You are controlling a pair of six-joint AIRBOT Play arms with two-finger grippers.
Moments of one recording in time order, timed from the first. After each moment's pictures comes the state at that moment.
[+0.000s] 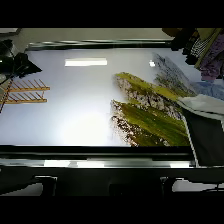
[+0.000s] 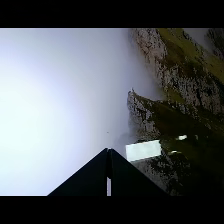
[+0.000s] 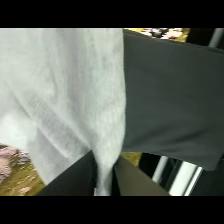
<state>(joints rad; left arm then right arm) 0.14 -1.39 1.82 0.98 -1.45 -1.54 -0.61 -1.57 1.95 1.46 -1.82 -0.87</state>
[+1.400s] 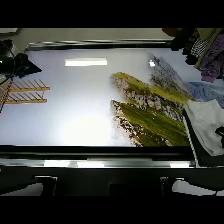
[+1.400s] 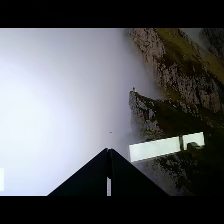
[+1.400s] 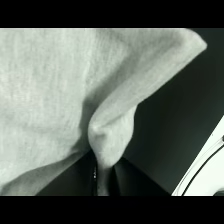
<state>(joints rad) 0.14 -1.39 1.82 0.99 -1.45 -1.53 -0.61 -1.46 1.25 1.13 -1.72 -1.01</state>
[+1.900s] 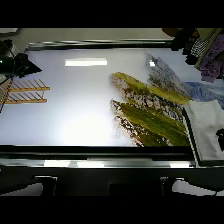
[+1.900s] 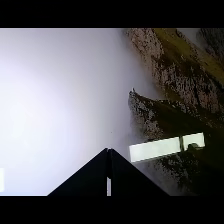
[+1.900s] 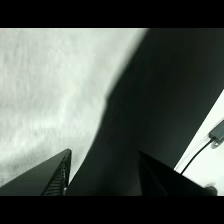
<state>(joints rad) 0.14 -1.39 1.82 0.99 -1.45 -1.52 -0.61 -1.46 1.23 1.09 -1.74 -1.02</state>
